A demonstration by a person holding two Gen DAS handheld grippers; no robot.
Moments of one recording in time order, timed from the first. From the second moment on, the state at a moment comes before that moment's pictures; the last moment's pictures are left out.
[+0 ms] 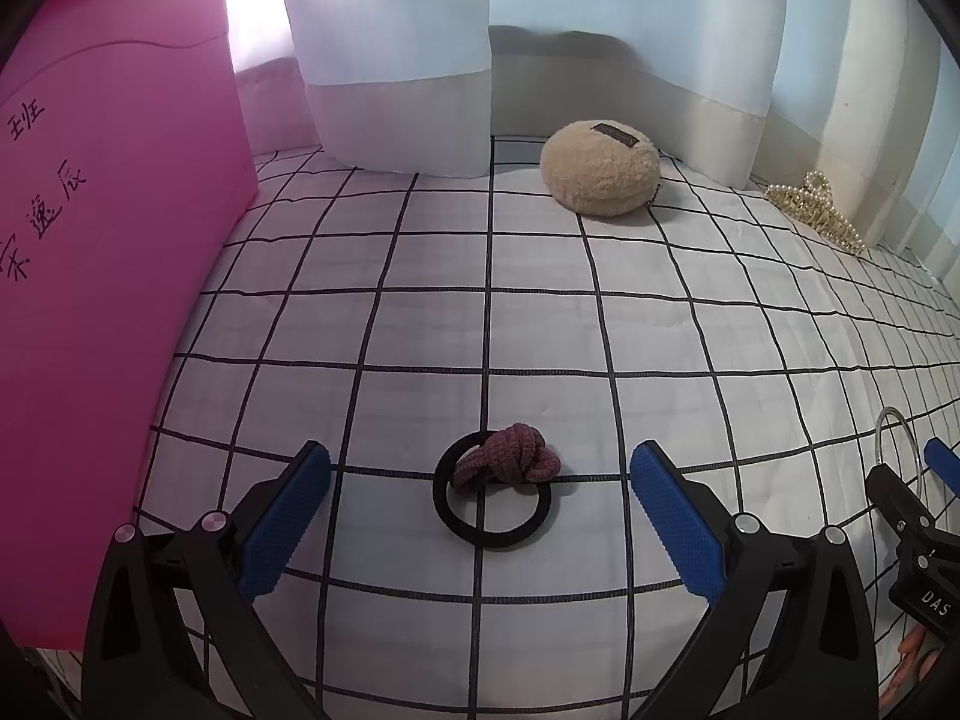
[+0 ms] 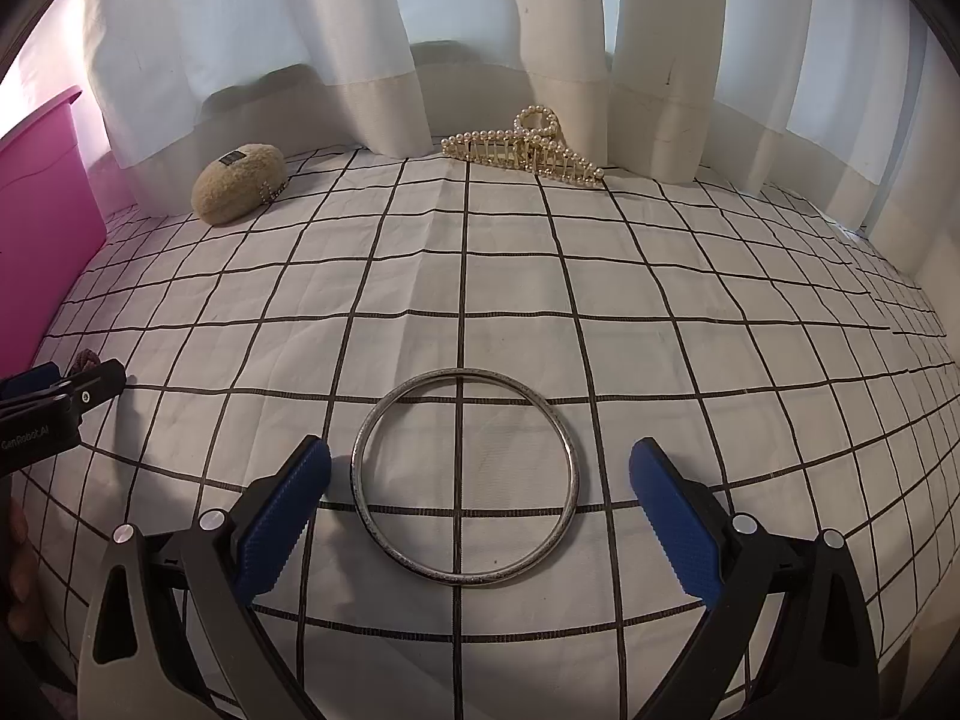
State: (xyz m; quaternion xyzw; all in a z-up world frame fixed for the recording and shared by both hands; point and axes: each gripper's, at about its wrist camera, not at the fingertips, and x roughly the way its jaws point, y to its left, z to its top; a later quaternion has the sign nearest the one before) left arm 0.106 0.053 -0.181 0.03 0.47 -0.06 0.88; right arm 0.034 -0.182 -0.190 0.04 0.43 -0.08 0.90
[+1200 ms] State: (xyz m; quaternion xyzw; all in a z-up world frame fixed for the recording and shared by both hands) left arm 0.080 0.057 -0.163 0.01 0.43 -0.11 0.90; right arm 0.027 -0.177 -0.185 0.04 0.41 -0.06 0.91
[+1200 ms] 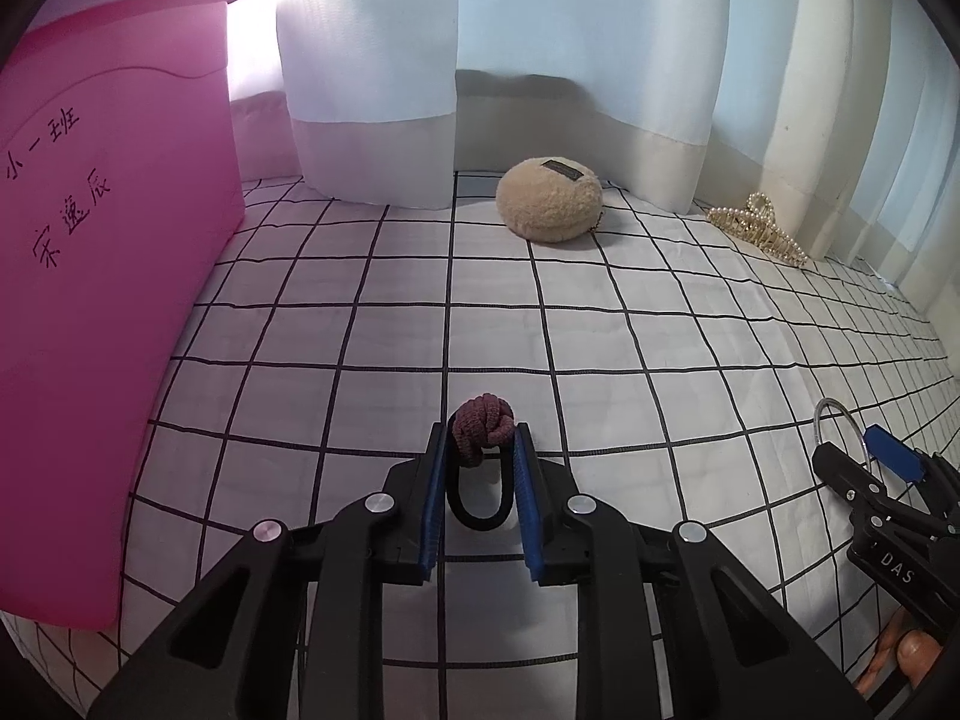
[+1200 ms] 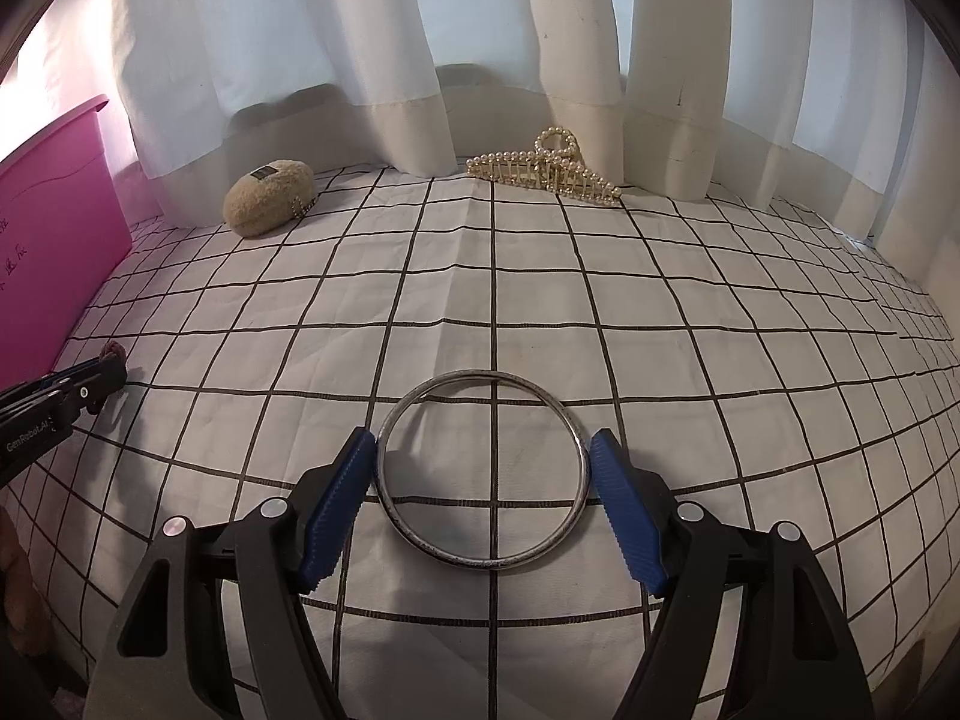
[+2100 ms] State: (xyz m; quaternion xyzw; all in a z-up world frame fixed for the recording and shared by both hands) left arm 0.046 0.054 -0.098 0.00 0.40 -0.12 0.91; right arm 0.006 -0.169 -0.116 0.04 0.36 -0.03 0.93
